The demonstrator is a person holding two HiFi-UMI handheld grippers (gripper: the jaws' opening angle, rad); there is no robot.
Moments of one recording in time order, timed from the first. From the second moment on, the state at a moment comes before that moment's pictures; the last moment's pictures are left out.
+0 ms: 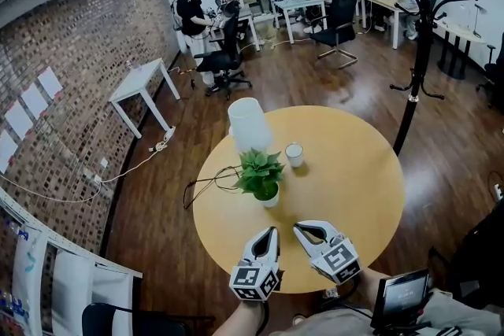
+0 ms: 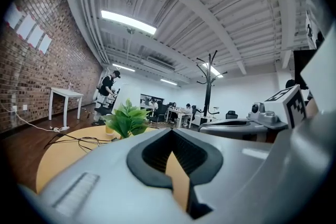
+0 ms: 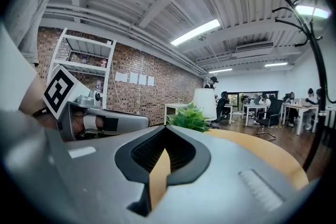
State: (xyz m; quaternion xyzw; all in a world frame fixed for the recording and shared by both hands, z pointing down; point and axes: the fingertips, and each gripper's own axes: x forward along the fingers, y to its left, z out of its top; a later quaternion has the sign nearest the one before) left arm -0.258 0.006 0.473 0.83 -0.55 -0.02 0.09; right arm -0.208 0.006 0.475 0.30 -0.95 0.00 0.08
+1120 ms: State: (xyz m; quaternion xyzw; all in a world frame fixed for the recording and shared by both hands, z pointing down) left arm -0.200 0.096 0.450 0.86 -0.51 -0.04 0.08; right arm -0.162 0.088 0.454 0.32 -0.95 0.00 0.07
